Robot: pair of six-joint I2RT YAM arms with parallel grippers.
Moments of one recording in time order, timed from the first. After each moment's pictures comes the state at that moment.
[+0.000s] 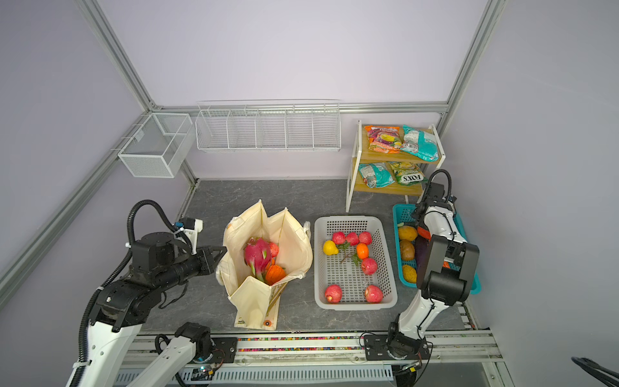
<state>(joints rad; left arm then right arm) -0.31 0.69 1.05 -0.96 0.27 -0.45 -0.31 1.78 1.34 -0.58 0.32 0.55</state>
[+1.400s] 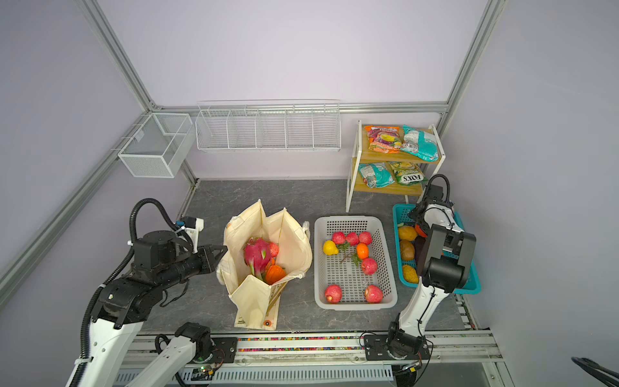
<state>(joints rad) -0.31 0.71 1.06 -0.96 0.27 -0.45 -0.33 1.92 1.40 -0.59 0.20 0.64</state>
